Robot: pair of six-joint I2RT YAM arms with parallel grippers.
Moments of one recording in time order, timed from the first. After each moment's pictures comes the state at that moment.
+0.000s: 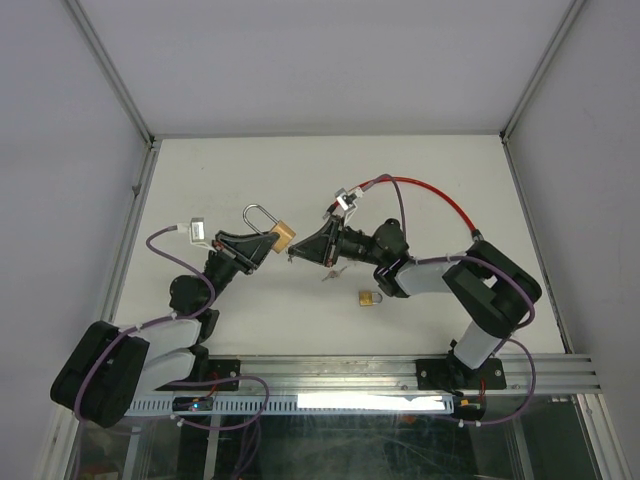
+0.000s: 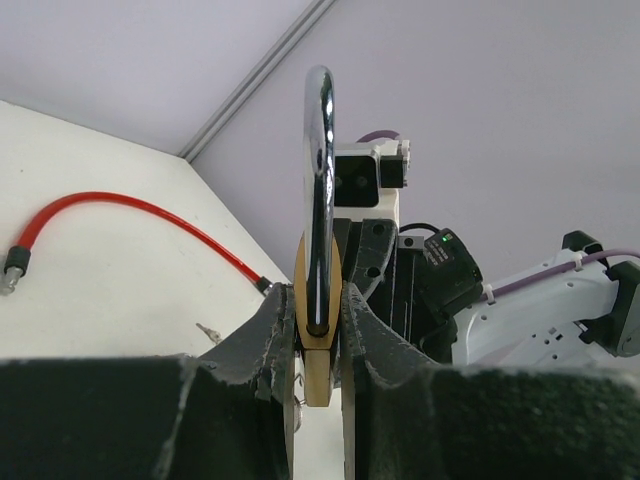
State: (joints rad) left arm -0.41 1.10 0.07 1.49 0.33 -1.02; right arm 0.78 1.66 0.63 1.27 -0.60 0.92
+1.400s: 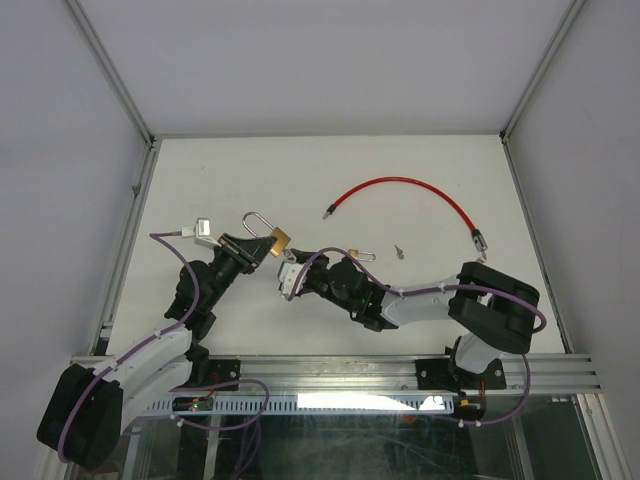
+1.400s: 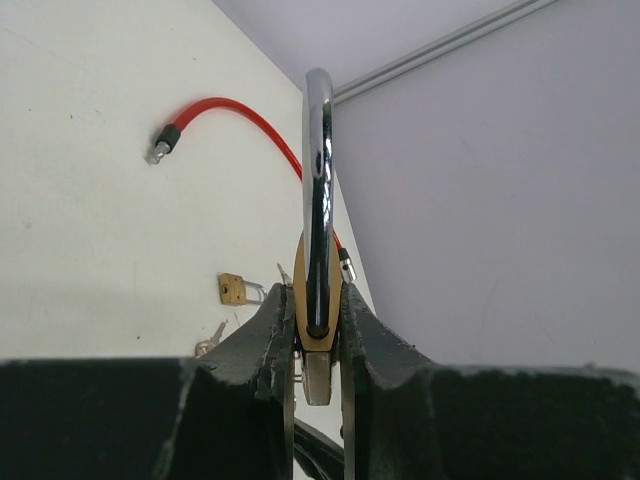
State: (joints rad) left arm -0.43 0.83 0.14 0.74 0.10 -1.09; right arm 1.16 1.60 0.65 0.83 0.17 -0.62
